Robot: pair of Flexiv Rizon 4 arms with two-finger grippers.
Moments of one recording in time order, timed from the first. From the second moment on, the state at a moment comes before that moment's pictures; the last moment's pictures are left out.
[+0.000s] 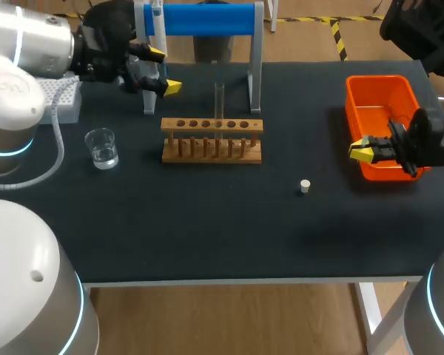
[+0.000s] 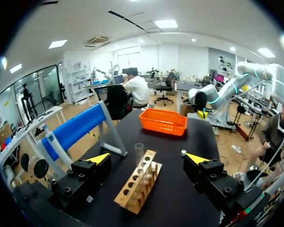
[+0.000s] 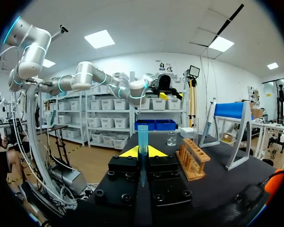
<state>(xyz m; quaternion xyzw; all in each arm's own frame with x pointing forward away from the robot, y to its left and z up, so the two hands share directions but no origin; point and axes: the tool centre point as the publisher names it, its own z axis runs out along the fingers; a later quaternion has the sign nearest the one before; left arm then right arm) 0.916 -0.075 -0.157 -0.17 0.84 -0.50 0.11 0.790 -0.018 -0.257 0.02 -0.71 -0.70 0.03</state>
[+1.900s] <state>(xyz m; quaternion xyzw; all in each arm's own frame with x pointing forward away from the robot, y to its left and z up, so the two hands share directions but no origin) 1.036 -0.036 -0.174 -0.48 0.66 -0.47 0.35 0.790 -0.019 -0.257 0.02 -0.71 -0.70 0.03</state>
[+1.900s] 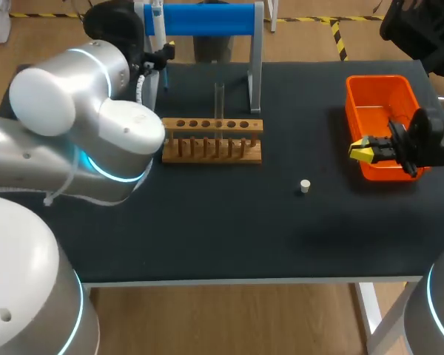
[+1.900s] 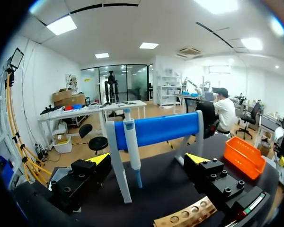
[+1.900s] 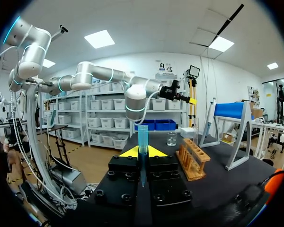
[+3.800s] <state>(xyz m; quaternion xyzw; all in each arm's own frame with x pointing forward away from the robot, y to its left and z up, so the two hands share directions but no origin) 1.123 -0.041 -0.198 -0.49 0.62 -0.49 0.37 0.790 -0.019 -0.257 0.02 -0.71 -0.70 0.03</state>
